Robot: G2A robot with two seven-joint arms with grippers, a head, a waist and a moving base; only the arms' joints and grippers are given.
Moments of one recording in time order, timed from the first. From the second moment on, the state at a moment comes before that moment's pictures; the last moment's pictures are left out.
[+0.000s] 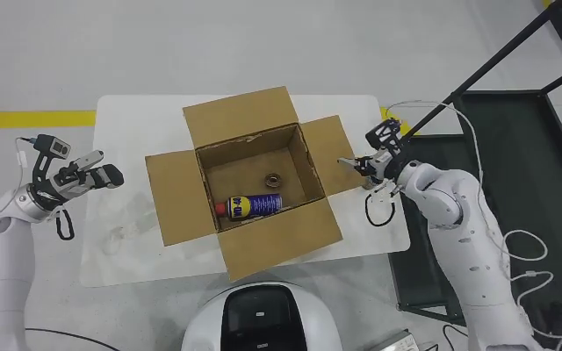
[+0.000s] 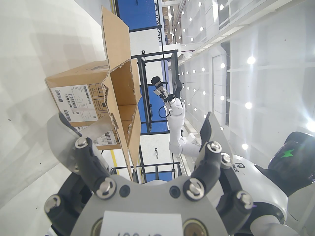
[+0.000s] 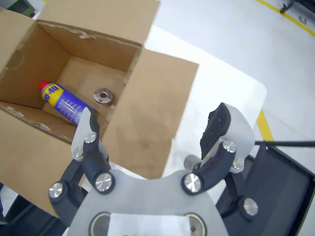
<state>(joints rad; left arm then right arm) 1.00 -0.98 -1.65 -0.98 -0.49 -0.36 -1.44 -1.37 -1.06 1.62 -1.72 -0.95 -0.47 0.64</state>
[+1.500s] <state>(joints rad) 1.00 -0.98 -1.65 -0.98 -0.49 -0.36 -1.44 -1.16 -1.09 1.43 -1.09 -1.11 -0.36 0.49</state>
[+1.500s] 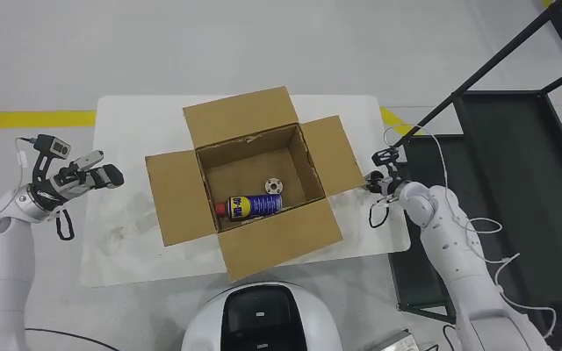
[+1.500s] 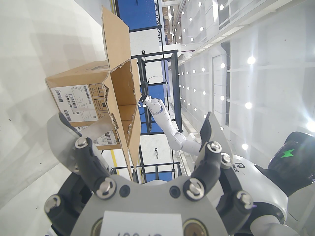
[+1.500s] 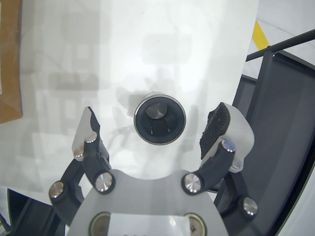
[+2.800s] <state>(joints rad) 1.00 -0.98 -1.65 -0.98 -0.49 -0.36 -1.44 -1.22 -1.07 1.45 -1.66 -0.86 -0.41 0.59</state>
